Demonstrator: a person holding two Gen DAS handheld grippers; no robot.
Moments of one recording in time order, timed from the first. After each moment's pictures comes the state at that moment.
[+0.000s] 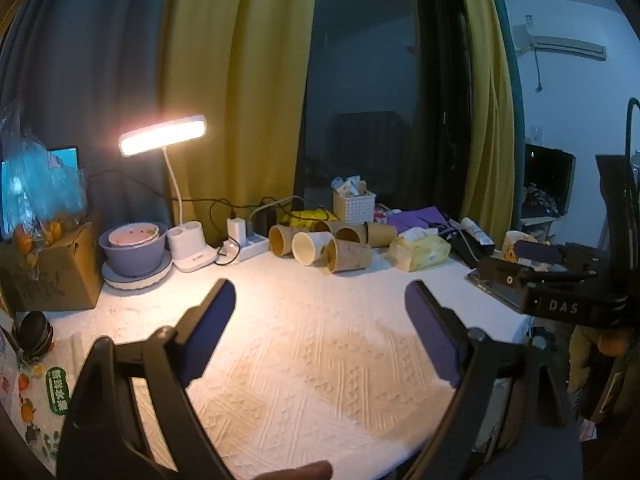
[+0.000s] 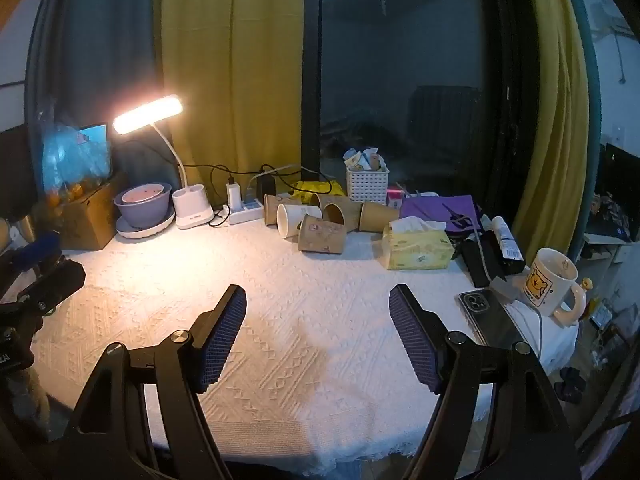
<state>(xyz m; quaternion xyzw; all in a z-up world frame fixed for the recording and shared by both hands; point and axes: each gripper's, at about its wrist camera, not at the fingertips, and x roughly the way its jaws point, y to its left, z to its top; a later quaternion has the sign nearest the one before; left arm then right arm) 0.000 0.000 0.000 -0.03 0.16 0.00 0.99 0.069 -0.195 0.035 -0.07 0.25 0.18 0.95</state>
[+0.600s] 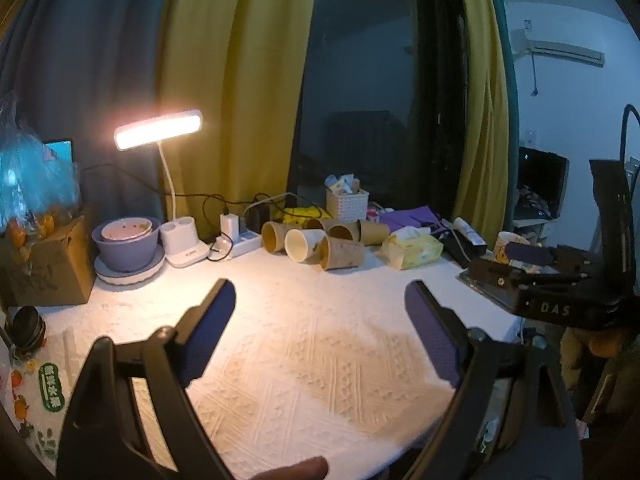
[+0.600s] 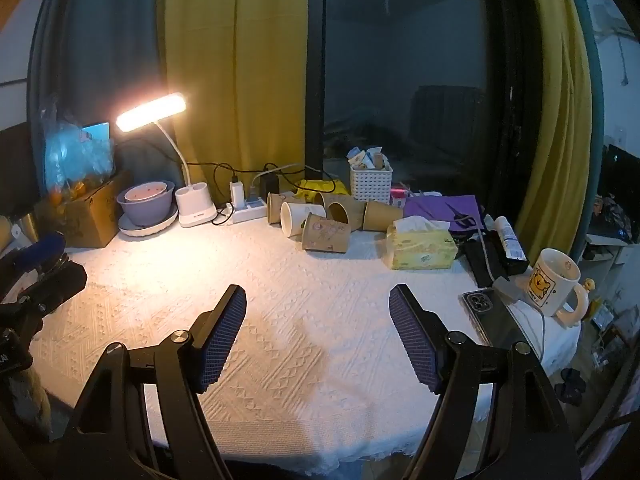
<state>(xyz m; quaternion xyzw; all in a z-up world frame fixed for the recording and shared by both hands) -0.004 -0.002 -0.006 -0.04 0.16 -0.01 0.99 0.069 -0.194 0.035 -0.07 0.25 0.18 0.95</state>
